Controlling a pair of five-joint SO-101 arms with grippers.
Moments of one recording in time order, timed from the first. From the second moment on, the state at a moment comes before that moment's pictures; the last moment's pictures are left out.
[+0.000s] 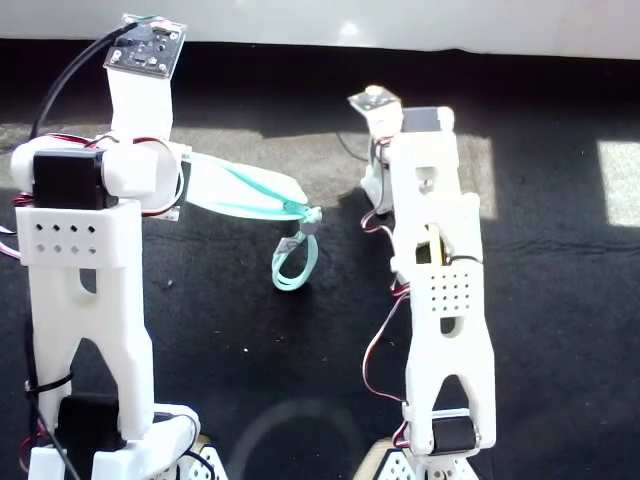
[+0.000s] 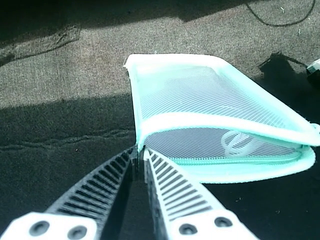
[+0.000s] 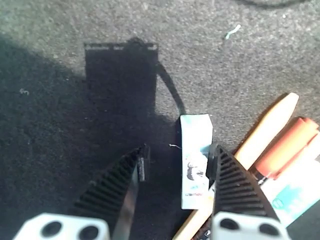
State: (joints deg) left arm -2.2 -15.1 -16.5 99.6 -6.9; right arm -8.0 59.2 -66.9 100.4 20.2
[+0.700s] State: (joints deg) left arm -2.2 -15.1 -16.5 99.6 -6.9; right arm -8.4 62.6 -66.5 100.4 32.9
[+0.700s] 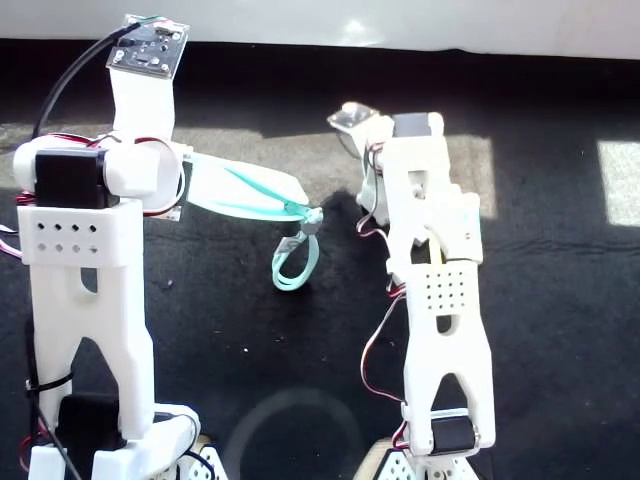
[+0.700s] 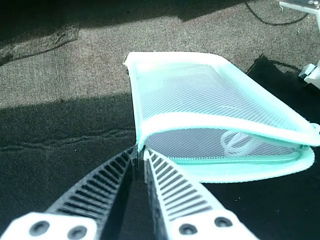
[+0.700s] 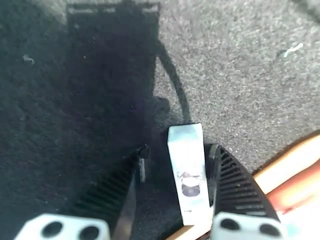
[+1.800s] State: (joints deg) left arm 5.9 -15.1 -16.5 91.7 -6.5; right arm -6.0 48.3 -88.9 100.5 18.6
